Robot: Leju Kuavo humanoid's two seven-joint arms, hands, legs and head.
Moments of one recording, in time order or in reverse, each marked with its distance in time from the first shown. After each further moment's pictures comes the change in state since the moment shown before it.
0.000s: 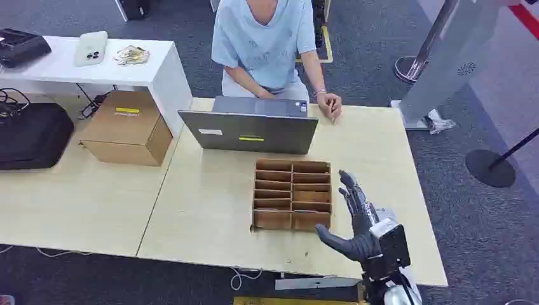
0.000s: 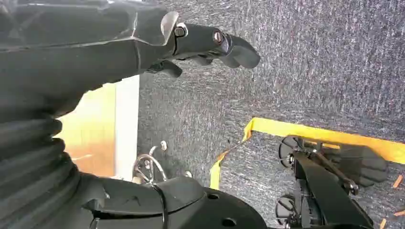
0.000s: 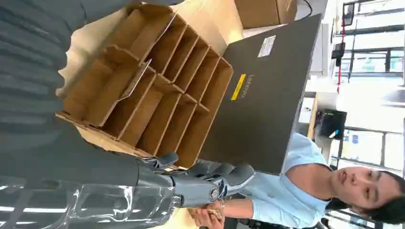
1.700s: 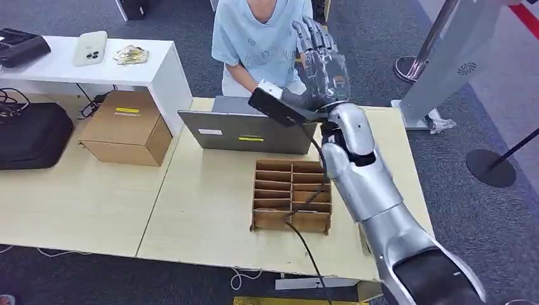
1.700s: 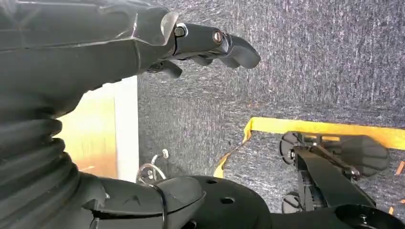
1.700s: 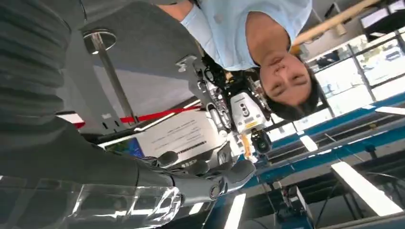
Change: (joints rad) left arm -0.012 -0.010 -0.025 0.000 -0.069 -0.014 0.016; right arm -0.978 0.056 0.269 0.617 0.972 -0.366 0.339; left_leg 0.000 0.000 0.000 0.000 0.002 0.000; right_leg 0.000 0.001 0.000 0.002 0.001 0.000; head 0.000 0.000
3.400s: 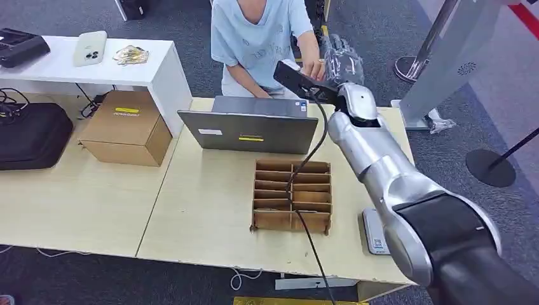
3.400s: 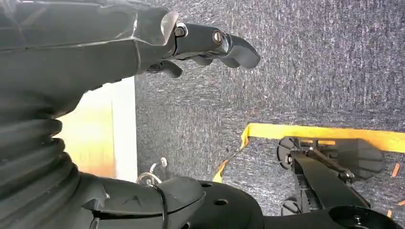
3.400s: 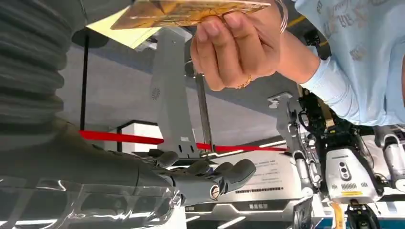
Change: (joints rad) left arm -0.010 0.000 0.000 0.000 -0.044 0.004 0.004; right arm -0.300 0.024 -0.108 0.673 0.054 -0.006 0.116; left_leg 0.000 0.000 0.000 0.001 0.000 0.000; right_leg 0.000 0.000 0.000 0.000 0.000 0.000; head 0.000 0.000
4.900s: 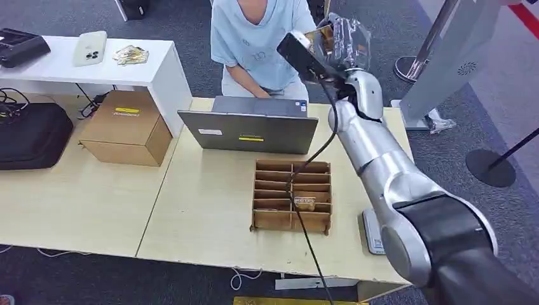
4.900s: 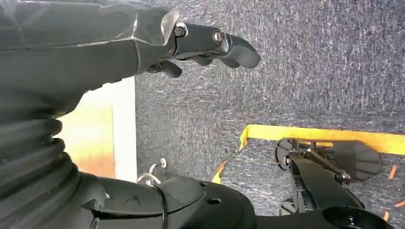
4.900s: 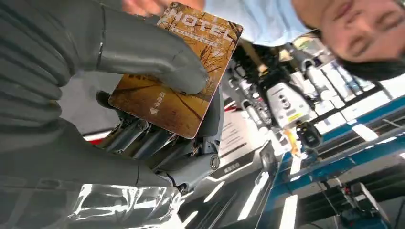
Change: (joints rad) left arm -0.011 0.000 0.000 0.000 -0.001 0.010 0.014; right arm 0.003 0.026 -0.103 -0.088 -0.149 -0.232 -0.257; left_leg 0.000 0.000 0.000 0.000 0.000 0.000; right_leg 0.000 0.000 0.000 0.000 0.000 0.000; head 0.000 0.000
